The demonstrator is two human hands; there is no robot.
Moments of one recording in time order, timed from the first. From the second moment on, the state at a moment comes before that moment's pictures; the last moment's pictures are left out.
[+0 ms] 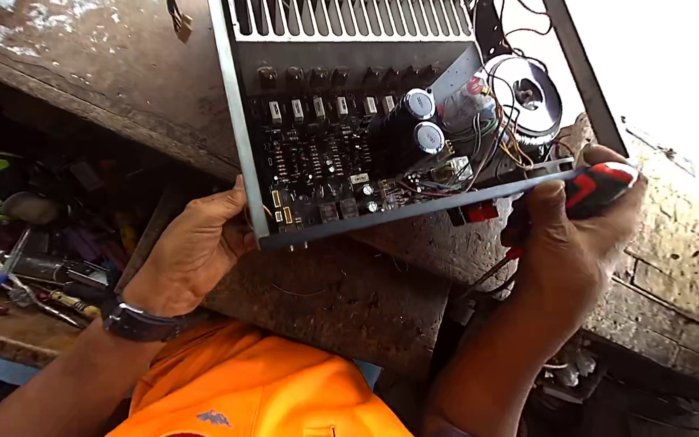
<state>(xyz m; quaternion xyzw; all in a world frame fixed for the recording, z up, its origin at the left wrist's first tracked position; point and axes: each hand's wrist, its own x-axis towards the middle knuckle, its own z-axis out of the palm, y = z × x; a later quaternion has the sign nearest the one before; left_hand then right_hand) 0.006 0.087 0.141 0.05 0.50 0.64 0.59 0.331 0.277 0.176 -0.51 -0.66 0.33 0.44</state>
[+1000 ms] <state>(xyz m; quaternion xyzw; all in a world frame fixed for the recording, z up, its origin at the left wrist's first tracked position) 0.020 0.068 0.101 0.38 0.53 0.71 0.27 0.328 0.284 0.165 -0.49 -0.65 0.33 0.47</state>
